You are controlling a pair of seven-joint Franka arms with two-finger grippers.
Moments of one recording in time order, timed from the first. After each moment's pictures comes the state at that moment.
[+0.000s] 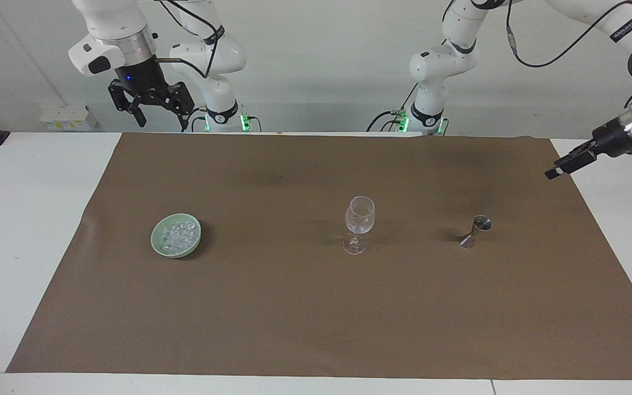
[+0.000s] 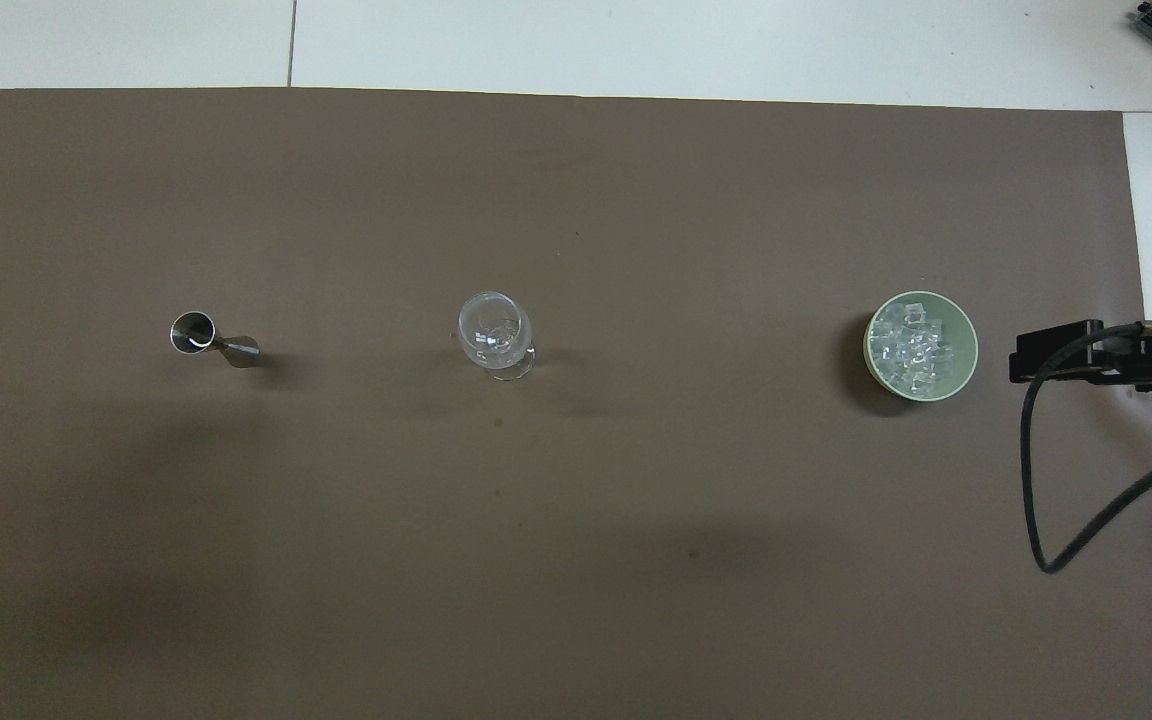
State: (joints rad) left arm 0.35 0.17 0.05 -1.66 -0.47 1.49 -0.30; right arm 0.11 -0.11 -0.04 -1.60 0.00 1.50 0.15
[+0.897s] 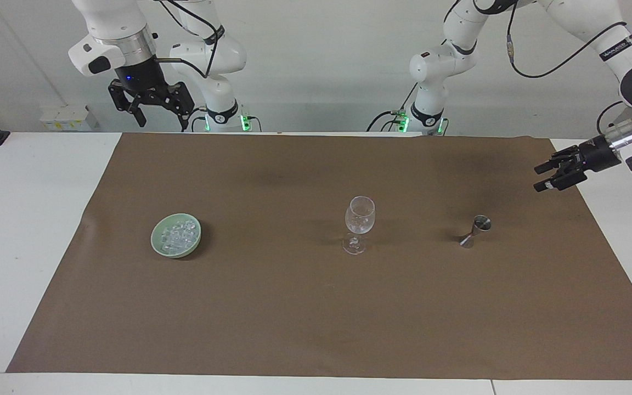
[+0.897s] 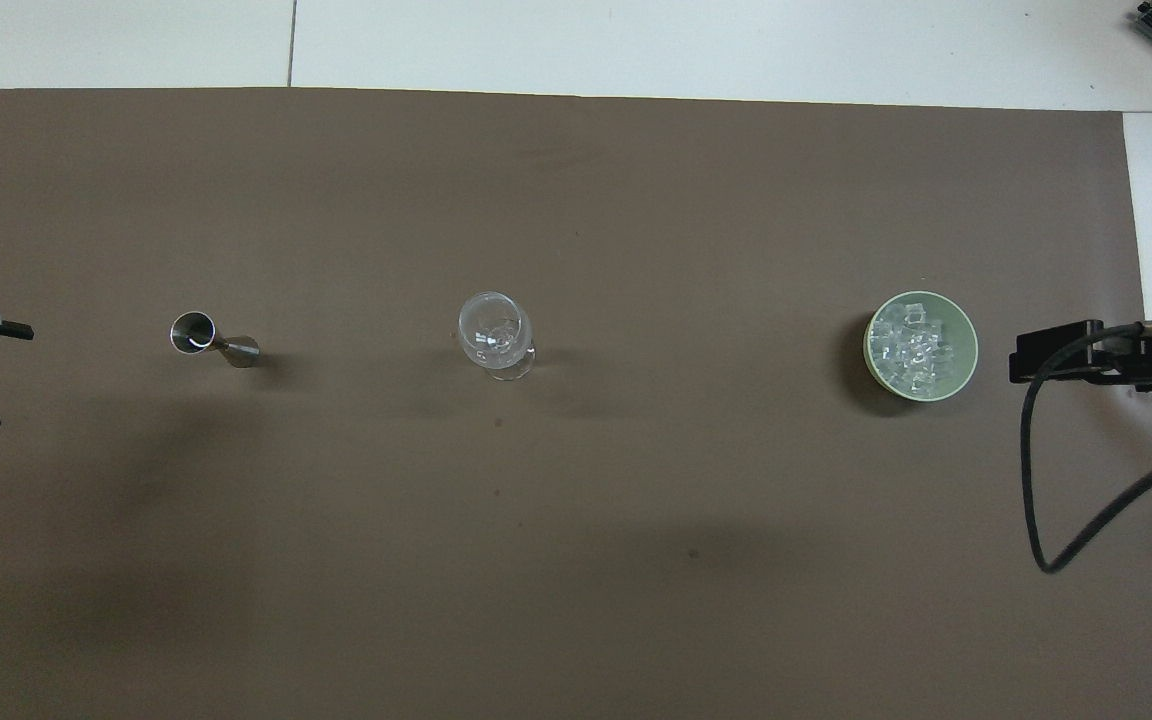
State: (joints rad) left arm 0.35 0.16 0.05 -1.72 -0.57 1.49 -0.49; right arm 0.11 -0.11 -0.04 -1.60 0.00 1.50 0.15
